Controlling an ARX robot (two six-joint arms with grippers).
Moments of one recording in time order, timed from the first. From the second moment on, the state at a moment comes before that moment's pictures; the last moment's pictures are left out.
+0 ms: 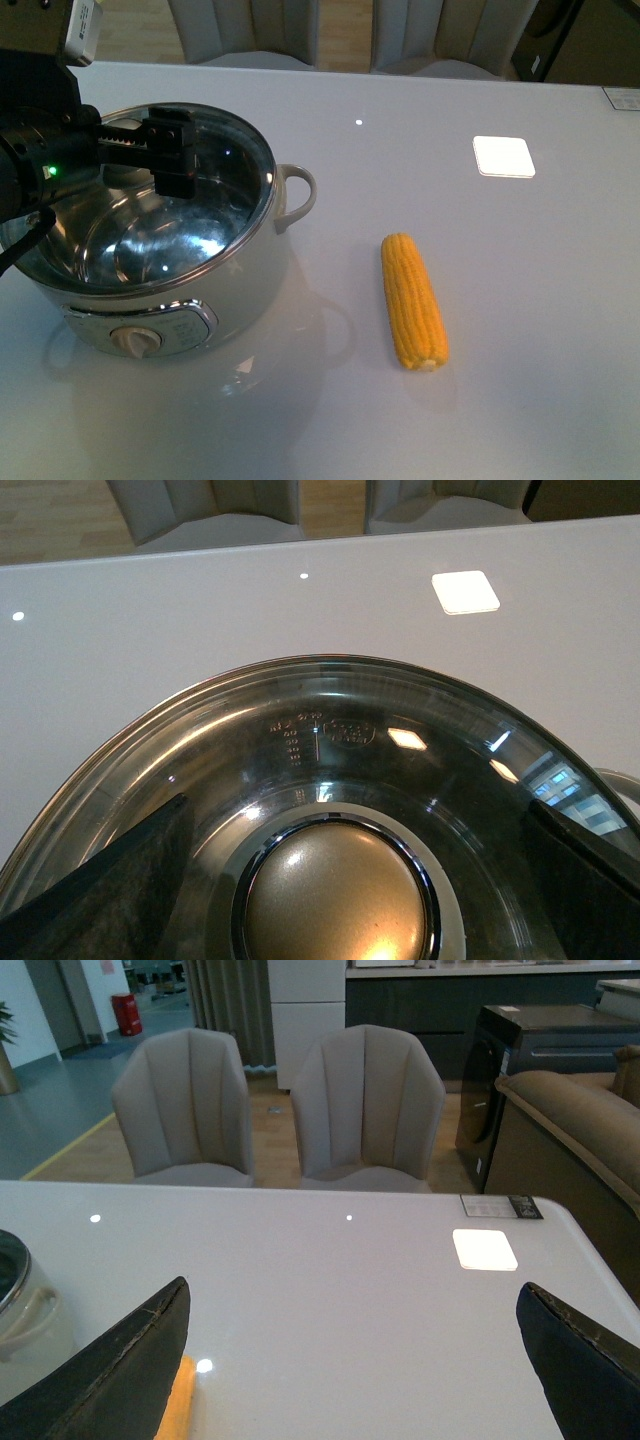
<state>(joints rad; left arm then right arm) -0.22 2.01 0.67 0.94 0.02 0.02 0.00 0.00 0.02 0.00 0.00 0.00</state>
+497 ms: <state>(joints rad) -0.23 2.05 0.67 0.98 -0.03 -0.03 0.00 0.00 0.02 0.00 0.00 0.00</state>
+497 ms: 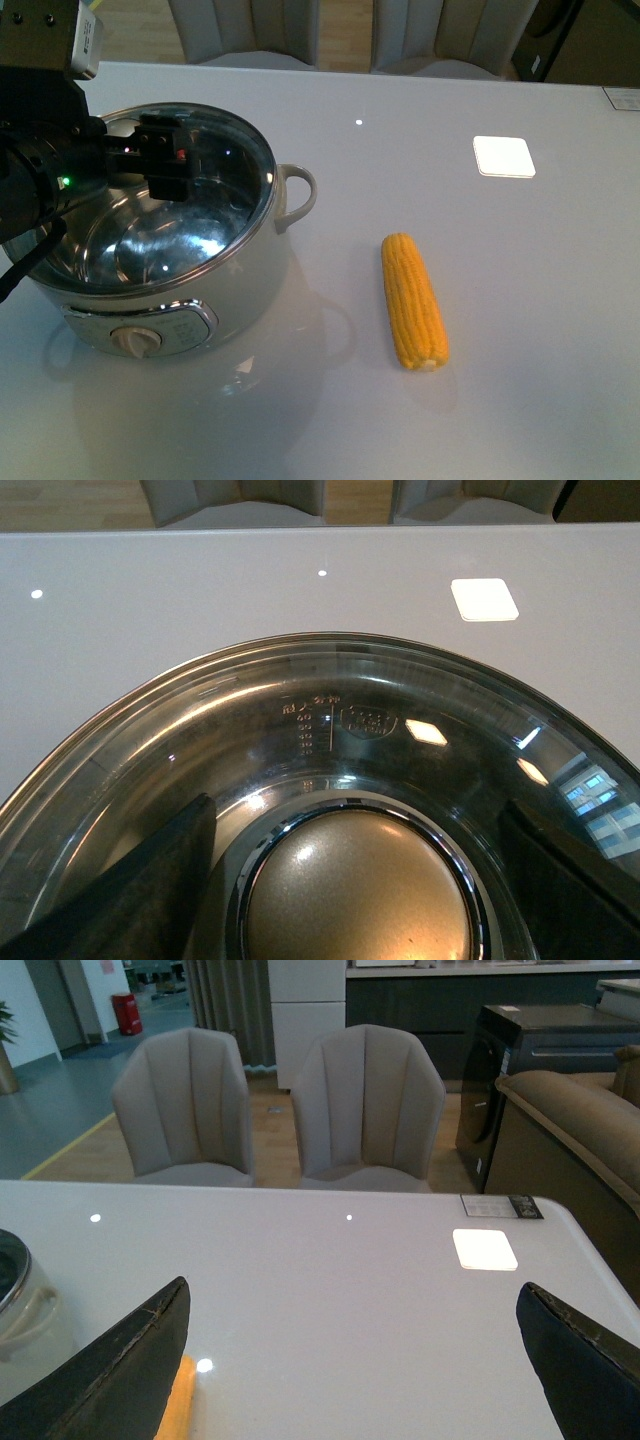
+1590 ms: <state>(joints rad) -0.24 1.99 0.67 0.89 -0.11 -0.07 0.00 0.00 0.02 0.00 0.00 0.00</state>
